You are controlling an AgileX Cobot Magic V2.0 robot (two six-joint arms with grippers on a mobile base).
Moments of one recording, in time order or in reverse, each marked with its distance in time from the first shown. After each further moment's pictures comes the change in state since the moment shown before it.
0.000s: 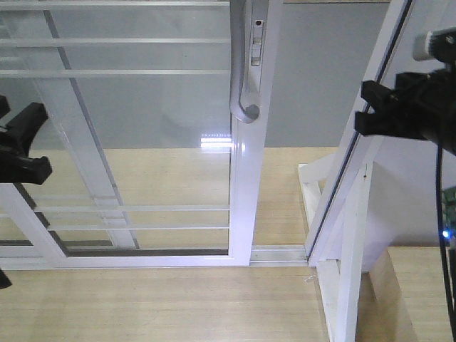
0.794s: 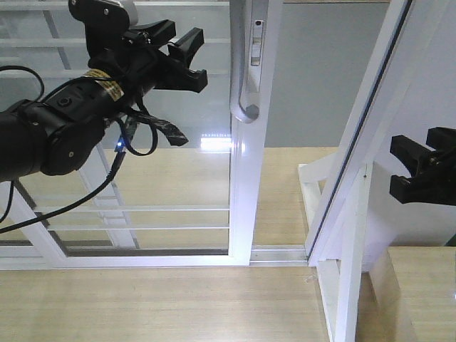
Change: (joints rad) left arm -0.231 0.718 -0.511 0.002 -0.375 -0.073; right arm -0.001 -0.233 0.123 0.011 0.161 0.016
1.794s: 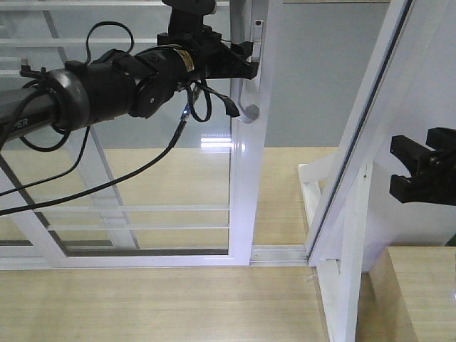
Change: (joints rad) left arm -0.049 0.356 -0.532 0.098 0.448 -0.110; right arm 0.000 0.000 0.000 0.000 0.000 0.007
